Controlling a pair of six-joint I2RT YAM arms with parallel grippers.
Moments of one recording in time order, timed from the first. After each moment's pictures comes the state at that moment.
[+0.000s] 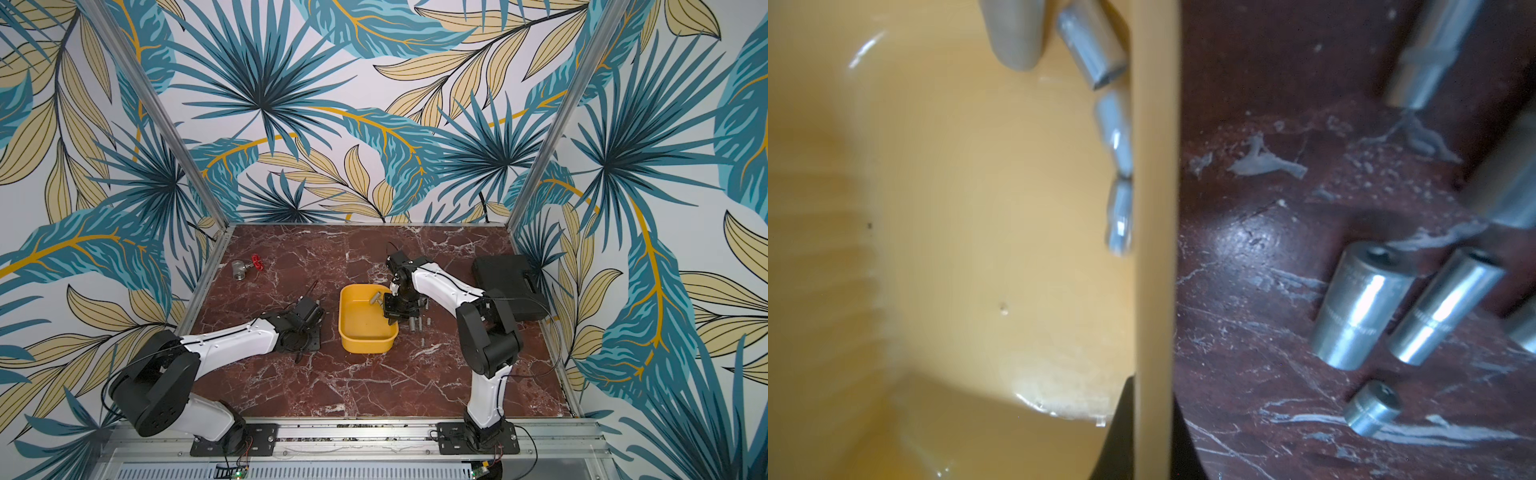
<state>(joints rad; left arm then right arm) -0.61 1.50 0.74 -0.50 -0.16 -0.72 0.46 1.88 1.40 -1.01 -0.30 0.47</state>
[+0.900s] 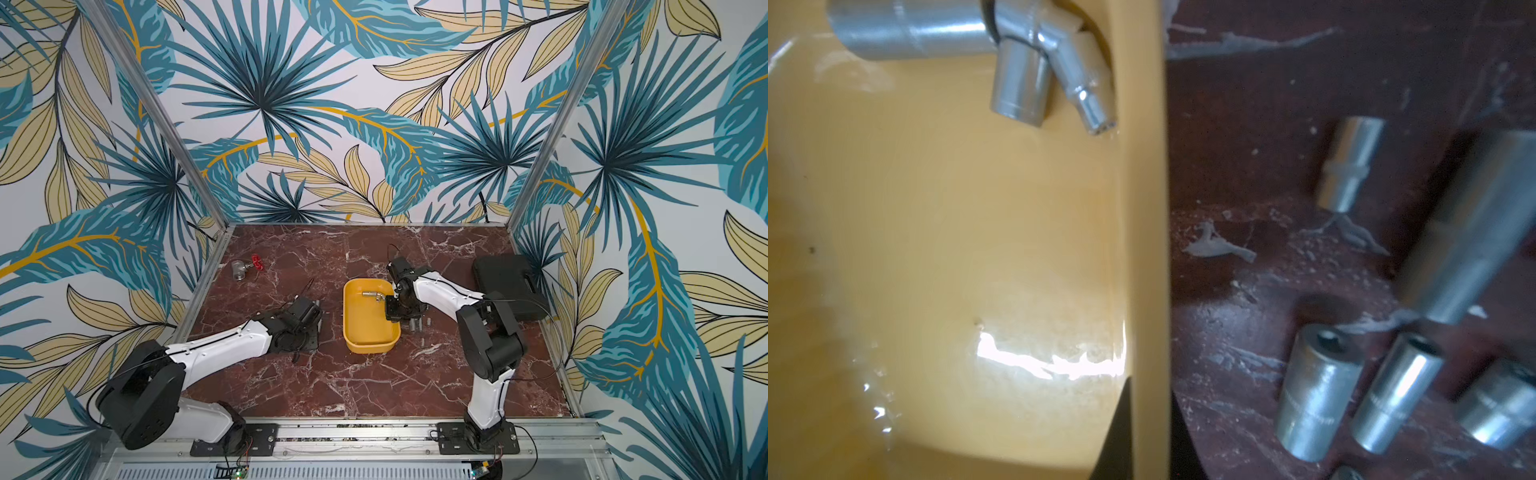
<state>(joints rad) -0.61 1.41 0.74 -0.54 -0.16 -0.73 0.46 1.85 1.27 -0.79 -0.16 0.47</state>
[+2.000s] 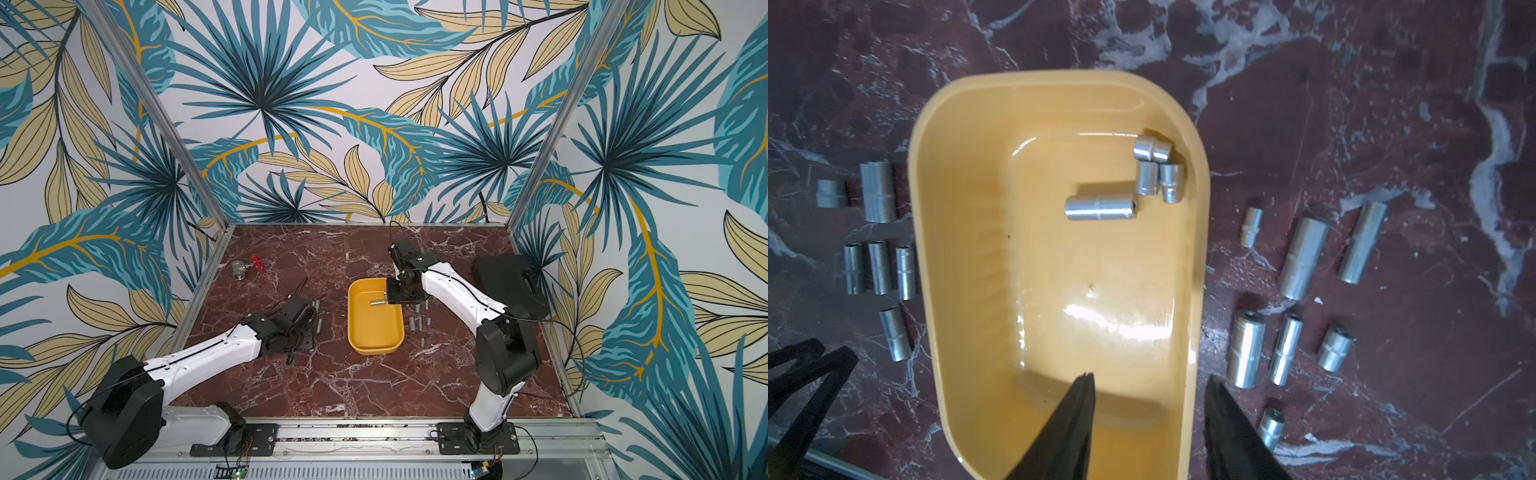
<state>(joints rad) -0.61 1.32 0.74 -0.61 -0.18 -0.73 0.47 1.73 1.44 -0.91 -0.06 0.39</state>
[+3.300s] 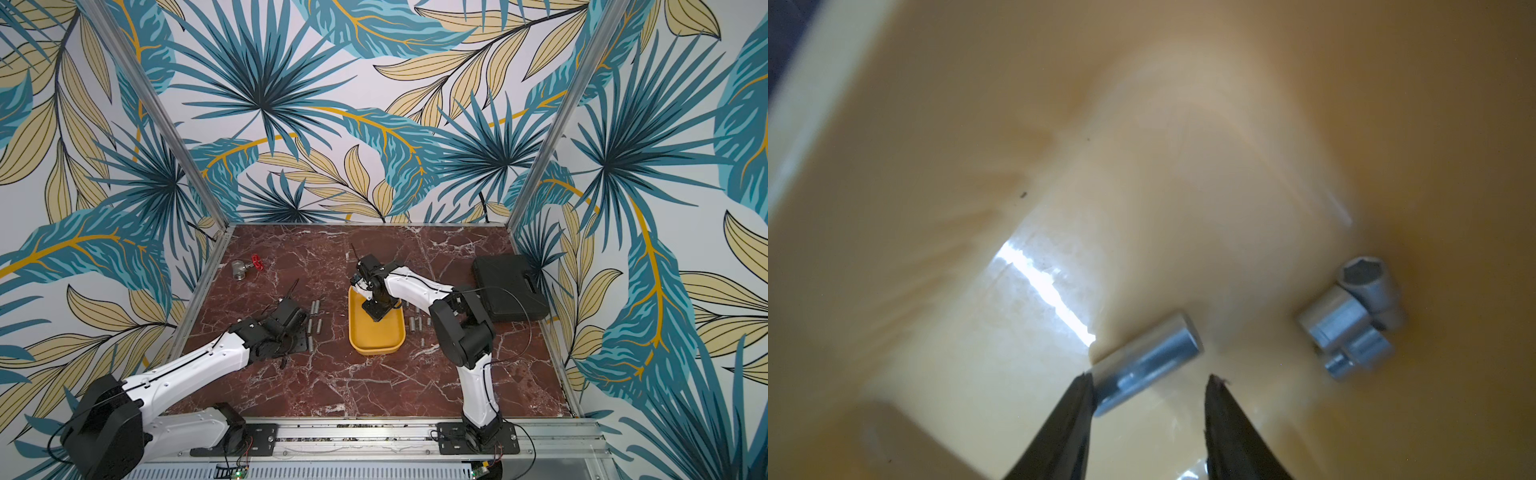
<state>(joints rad) -0.61 1.21 0.70 -0.65 -0.20 -0.78 0.61 2.04 1.52 -0.84 0.00 -0.22</state>
